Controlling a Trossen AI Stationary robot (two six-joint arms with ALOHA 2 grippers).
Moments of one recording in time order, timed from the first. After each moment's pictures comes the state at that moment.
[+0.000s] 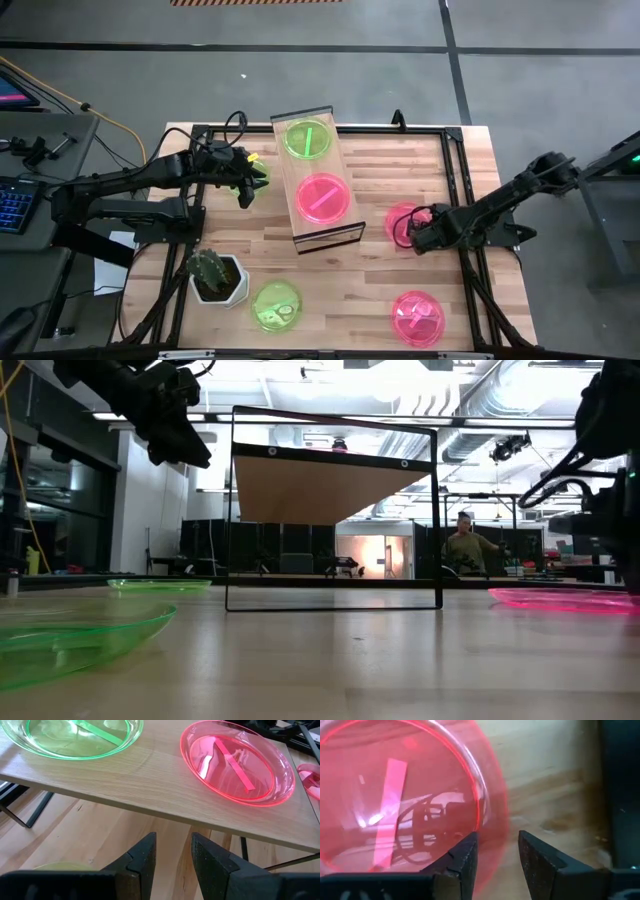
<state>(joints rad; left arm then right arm) 0.34 0.85 0.69 -0.47 0.07 -0.15 0.41 1.21 0.47 -0.91 0.15 2.20</state>
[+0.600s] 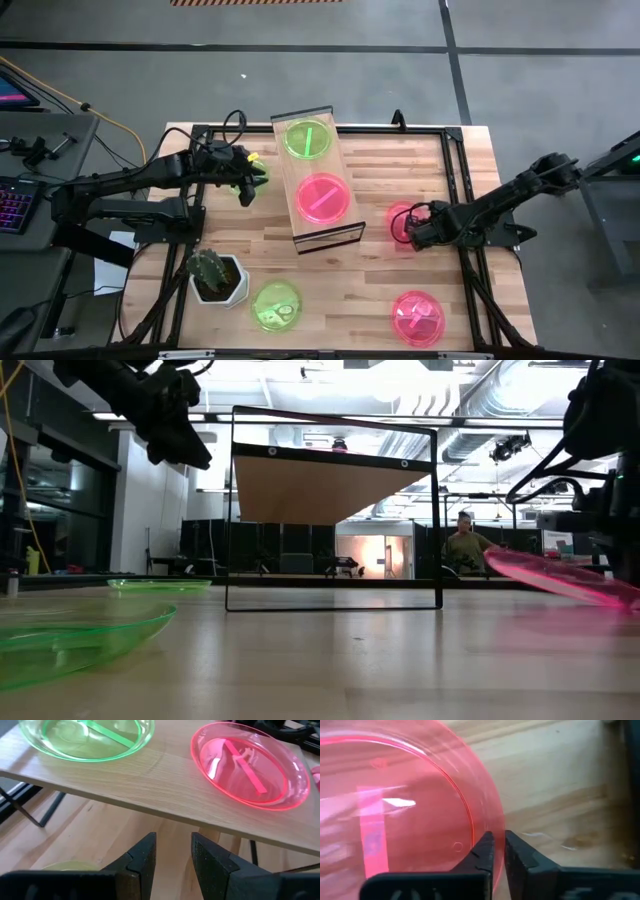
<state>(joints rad) 0.34 0.85 0.69 -0.47 0.02 -0.15 0.35 1.20 0.45 -0.84 0.22 2.15</state>
